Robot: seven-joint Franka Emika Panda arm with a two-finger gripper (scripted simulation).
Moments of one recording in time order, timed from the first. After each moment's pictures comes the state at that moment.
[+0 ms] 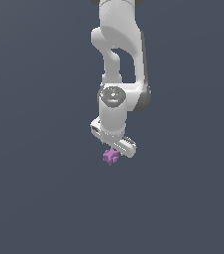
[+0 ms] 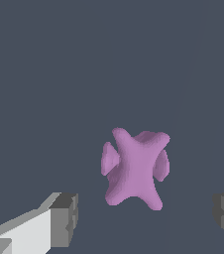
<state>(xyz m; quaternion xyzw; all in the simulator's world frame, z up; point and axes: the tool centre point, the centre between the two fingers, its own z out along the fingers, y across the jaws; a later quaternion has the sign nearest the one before) 0.018 0.003 0.100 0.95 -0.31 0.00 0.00</state>
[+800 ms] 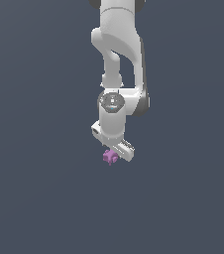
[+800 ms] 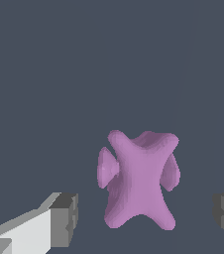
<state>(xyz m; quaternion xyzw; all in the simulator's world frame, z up) 0.019 0.002 0.080 0.94 -0.34 0.00 0.00</state>
